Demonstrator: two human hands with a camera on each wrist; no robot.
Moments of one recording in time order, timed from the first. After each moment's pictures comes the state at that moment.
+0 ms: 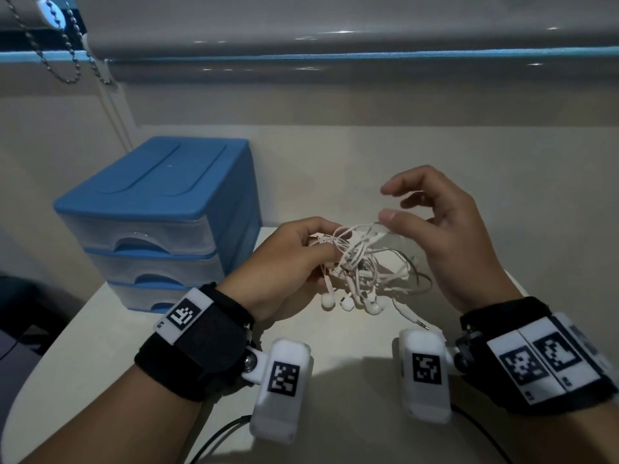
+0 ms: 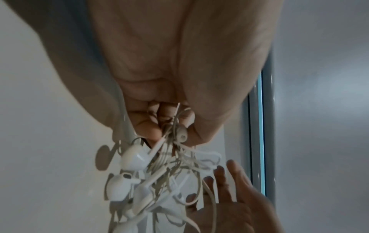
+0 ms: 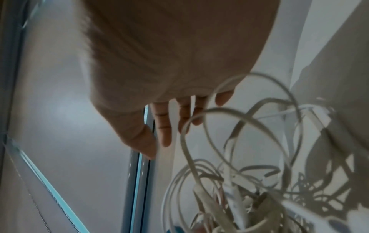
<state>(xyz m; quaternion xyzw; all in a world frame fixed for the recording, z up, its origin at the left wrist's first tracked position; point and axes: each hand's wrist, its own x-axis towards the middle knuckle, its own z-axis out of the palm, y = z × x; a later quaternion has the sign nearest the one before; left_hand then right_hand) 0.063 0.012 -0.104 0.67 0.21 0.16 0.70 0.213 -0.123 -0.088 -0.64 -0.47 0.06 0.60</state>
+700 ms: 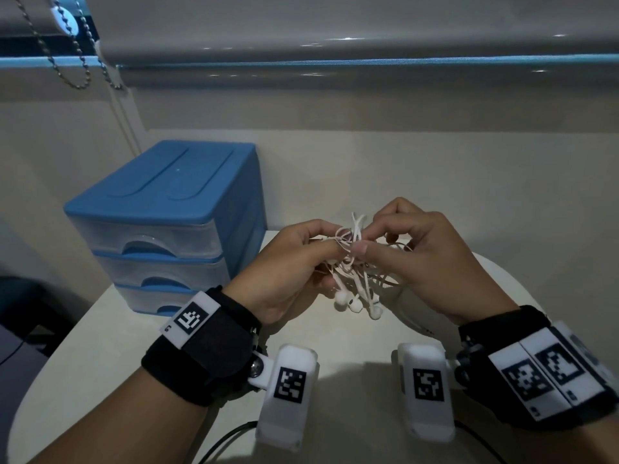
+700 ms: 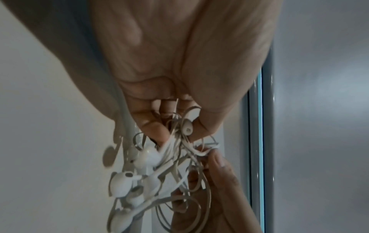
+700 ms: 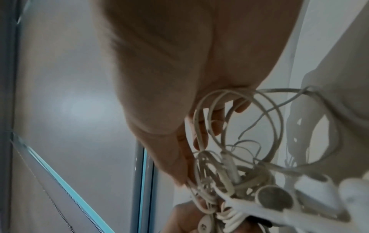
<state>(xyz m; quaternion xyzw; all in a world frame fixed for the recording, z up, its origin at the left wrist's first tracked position) 0.063 0.017 -0.102 0.64 0.23 0.16 0.71 0.197 -0.116 -0.093 -0.64 -0.50 0.16 0.56</state>
